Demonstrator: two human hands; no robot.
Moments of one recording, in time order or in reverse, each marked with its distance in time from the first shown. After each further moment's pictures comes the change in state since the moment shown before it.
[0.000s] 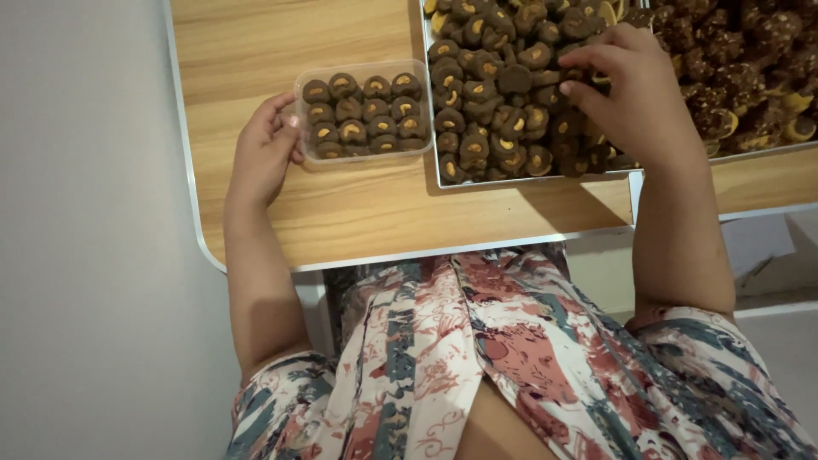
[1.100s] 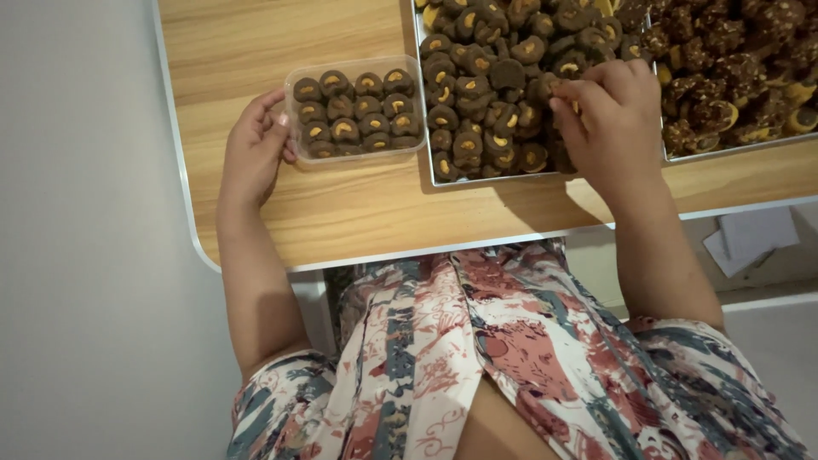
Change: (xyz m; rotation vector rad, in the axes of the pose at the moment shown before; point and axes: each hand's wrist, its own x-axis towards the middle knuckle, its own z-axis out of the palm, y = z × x) left_hand -0.001 0.000 0.000 -0.040 0.001 -0.016; right_hand -0.033 -0.019 0.026 -0.213 0.306 -0.133
